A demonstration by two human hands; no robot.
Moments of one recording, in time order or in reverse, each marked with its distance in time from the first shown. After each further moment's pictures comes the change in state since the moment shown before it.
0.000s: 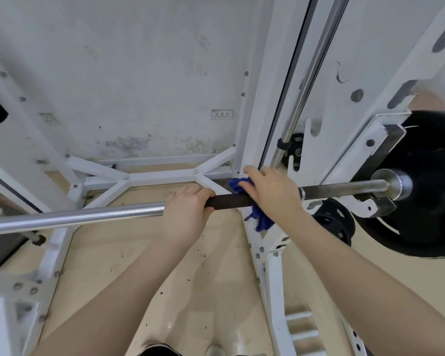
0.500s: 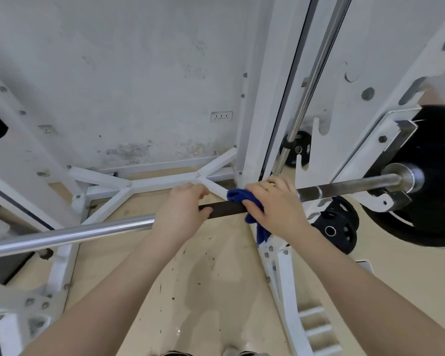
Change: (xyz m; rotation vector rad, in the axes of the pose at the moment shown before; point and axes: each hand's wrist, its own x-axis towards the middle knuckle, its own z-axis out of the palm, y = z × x) left_hand 0.008 -0.034 -0.045 -0.035 -0.144 -0.076; right_hand -0.017 -0.032 0.020 0.034 0.137 -0.087
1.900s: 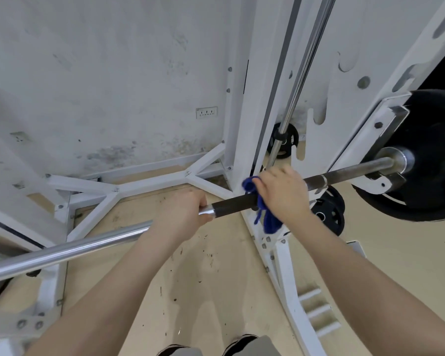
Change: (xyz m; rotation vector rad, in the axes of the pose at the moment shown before) left_hand 0.007 -0.032 -0.018 0.118 -0.233 0.098; right_hand 0.022 -0.022 -0.011 -0.186 -0.108 0.219
